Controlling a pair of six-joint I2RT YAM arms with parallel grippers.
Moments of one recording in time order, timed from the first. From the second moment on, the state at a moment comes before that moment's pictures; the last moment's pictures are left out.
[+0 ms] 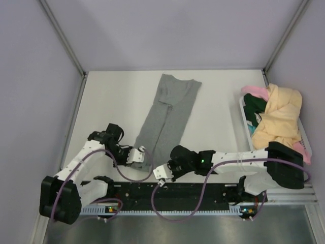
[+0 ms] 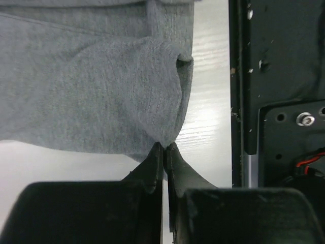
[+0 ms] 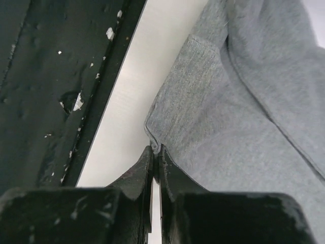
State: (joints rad) left arm -0.26 1.08 0.60 -1.03 0.52 1.42; right arm 1.27 1.45 0.71 -0.09 -0.19 -0.75
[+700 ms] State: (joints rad) left arm -0.26 1.77 1.57 -1.15 0.61 1.03; right arm 0.72 1.44 0.81 0.01 -0.25 -0.56
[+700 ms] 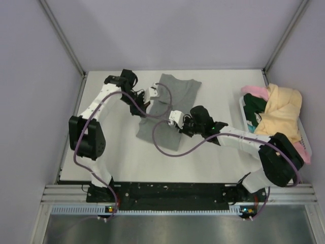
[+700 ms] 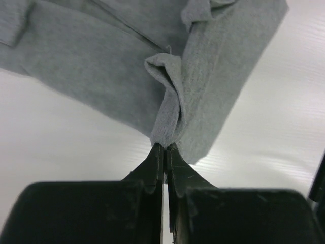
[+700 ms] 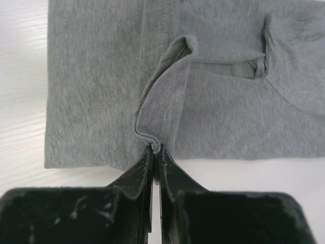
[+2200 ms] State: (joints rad) left arm -0.31 1.83 1.61 -0.83 0.49 1.06; right arm 0.60 1.45 0.81 0.11 -0.18 -0.68
